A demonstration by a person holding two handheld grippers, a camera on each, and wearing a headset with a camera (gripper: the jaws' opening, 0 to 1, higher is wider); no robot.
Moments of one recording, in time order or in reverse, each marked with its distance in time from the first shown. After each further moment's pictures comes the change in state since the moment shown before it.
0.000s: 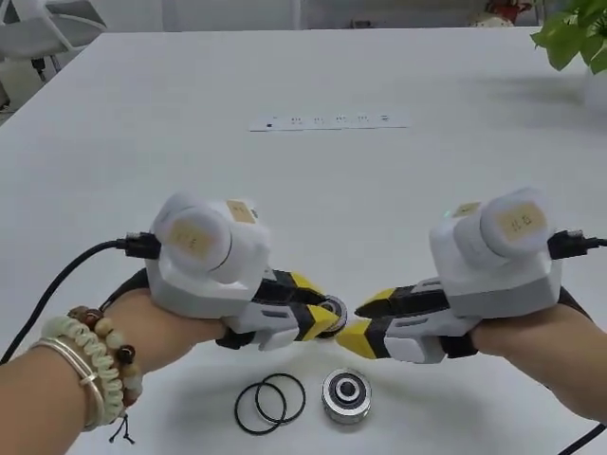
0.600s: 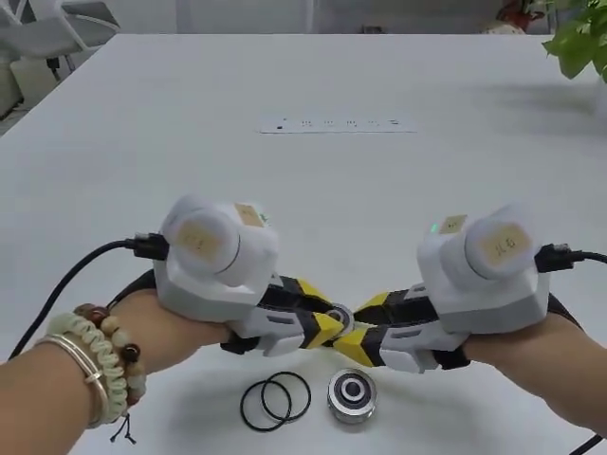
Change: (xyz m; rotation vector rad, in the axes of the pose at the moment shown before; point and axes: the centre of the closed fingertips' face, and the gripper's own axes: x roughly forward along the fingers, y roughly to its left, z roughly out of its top) left arm -0.004 -0.011 -0.002 -0.010 0.004 -0.016; right arm 0.010 0.005 -0.001 -0.138 0.025 -0.009
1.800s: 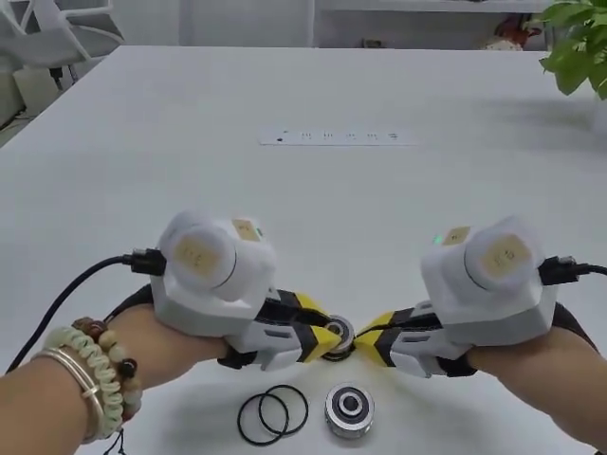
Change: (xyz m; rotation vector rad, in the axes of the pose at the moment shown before) left arm -0.001 0.001 0.000 -0.018 -0.010 0.003; right arm -0.008 -0.013 -0.007 0.056 0.040 -0.061
